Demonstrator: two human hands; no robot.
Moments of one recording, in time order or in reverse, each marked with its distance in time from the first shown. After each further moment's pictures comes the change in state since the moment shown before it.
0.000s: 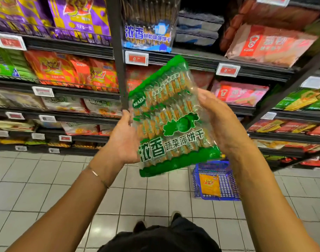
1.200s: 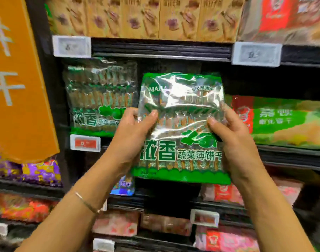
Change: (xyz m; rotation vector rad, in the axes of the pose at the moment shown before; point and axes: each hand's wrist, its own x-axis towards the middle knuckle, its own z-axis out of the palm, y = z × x) left_hand 0.085 0.230 0.305 0.723 0.281 1.254; right_hand 0.237 -0.200 -0.170 0.046 0.101 -0.647
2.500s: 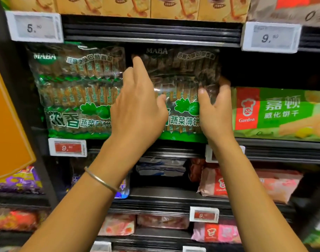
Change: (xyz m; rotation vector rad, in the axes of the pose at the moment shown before) left_hand 0.045 0.024 0.031 0.911 0.250 0.495; right_hand 0.075 0.024 0.030 -0.415 0.283 -0.208
